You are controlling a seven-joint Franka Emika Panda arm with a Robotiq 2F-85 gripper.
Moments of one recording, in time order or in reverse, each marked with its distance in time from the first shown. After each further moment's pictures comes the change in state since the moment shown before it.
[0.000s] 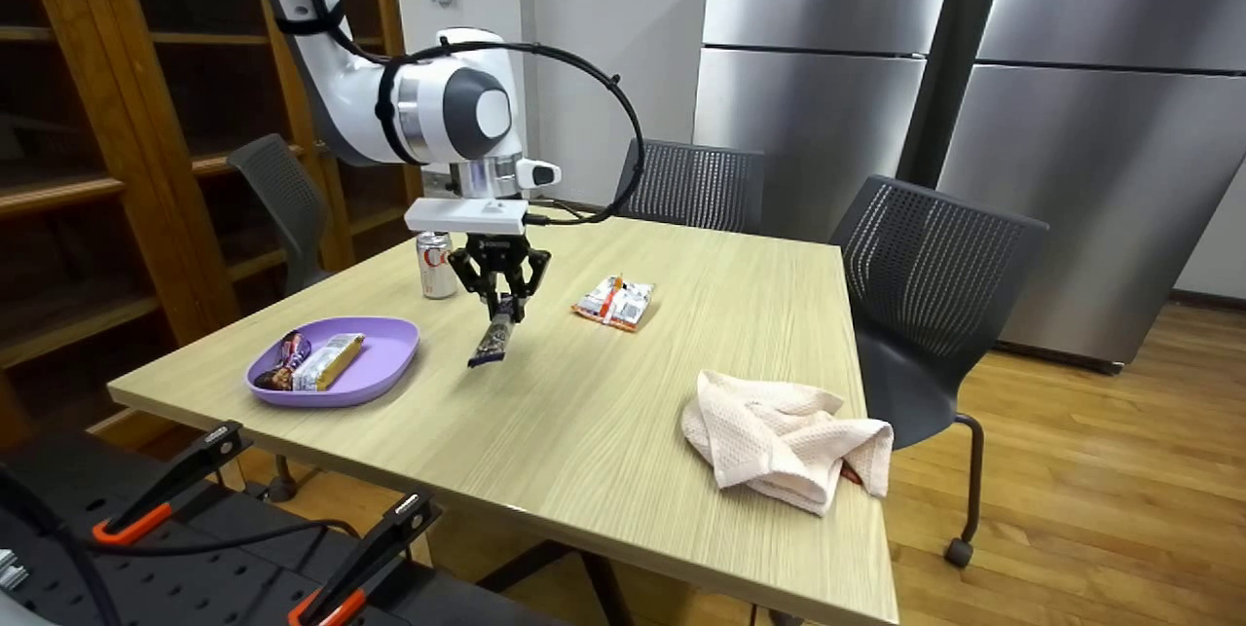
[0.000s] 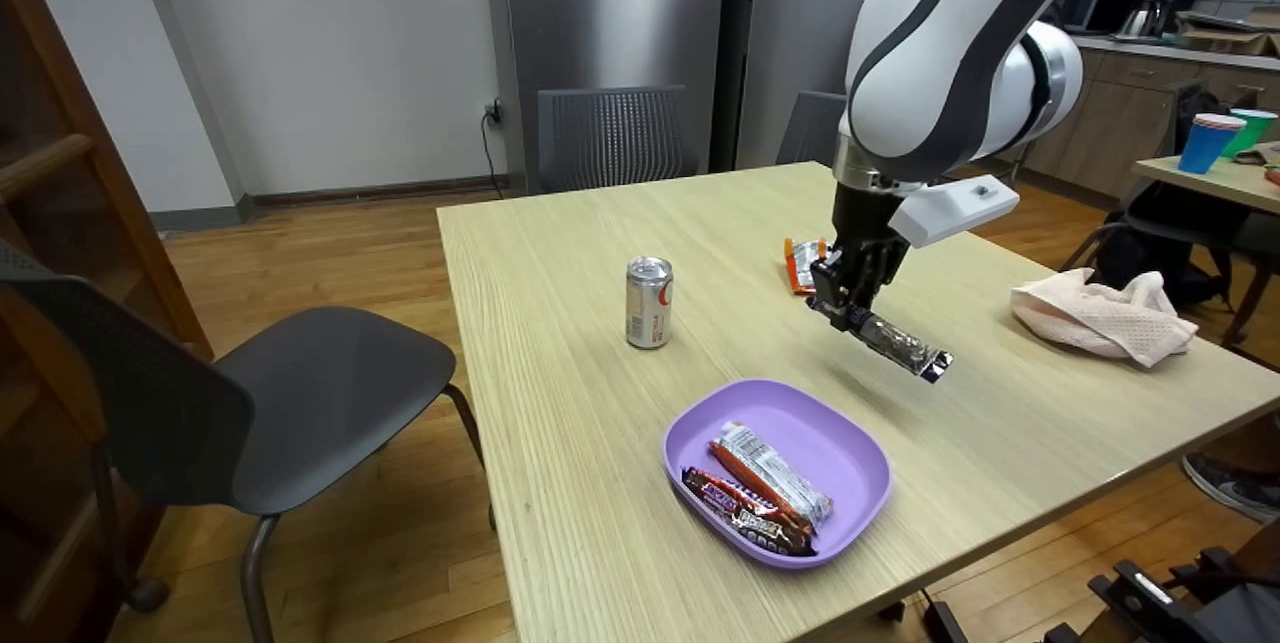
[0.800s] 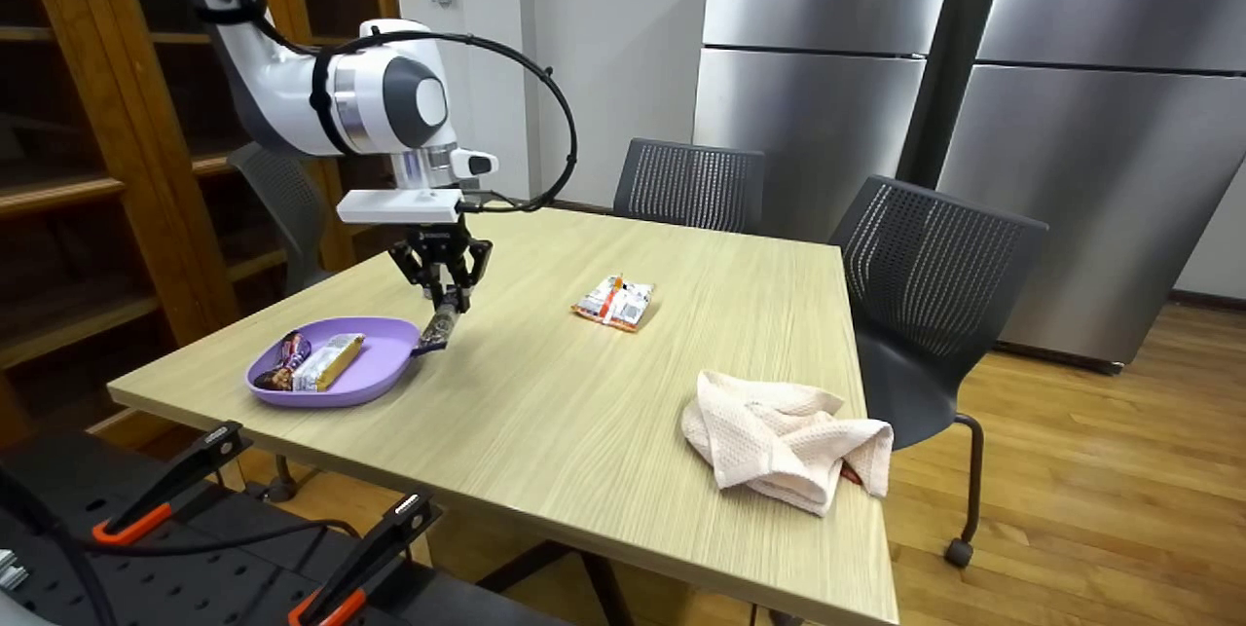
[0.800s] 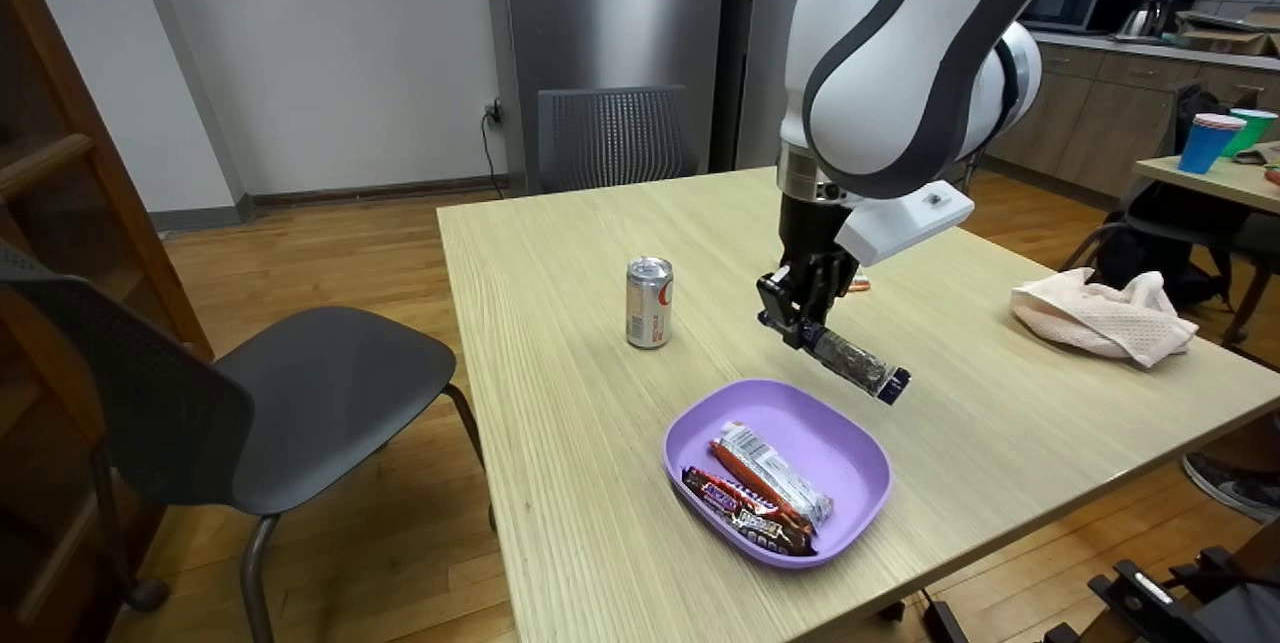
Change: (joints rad) arm 0.146 -0.029 0.000 -0.032 -0.037 0.000 0.121
